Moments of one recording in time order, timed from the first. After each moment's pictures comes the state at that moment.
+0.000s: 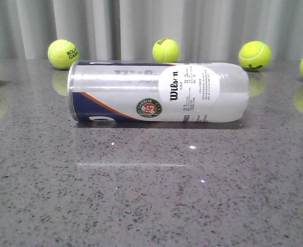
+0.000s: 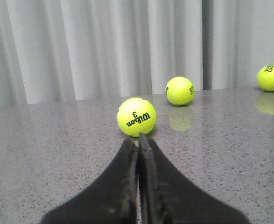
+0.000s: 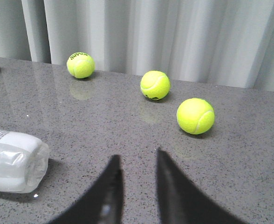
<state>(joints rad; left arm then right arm) -0.06 0.00 0.00 0.06 0.00 0.03 0.19 0.32 -0.40 -0.27 0.29 0.24</state>
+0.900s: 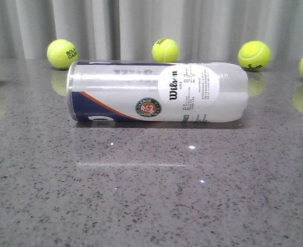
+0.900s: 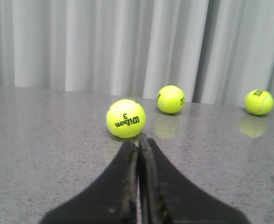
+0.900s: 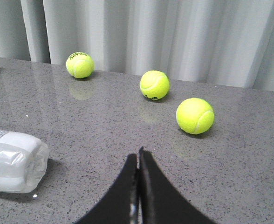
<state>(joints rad) -0.06 0.00 -0.05 -0.14 0.05 0.02 0.19 0.32 -0.40 -0.27 0.29 0.24</state>
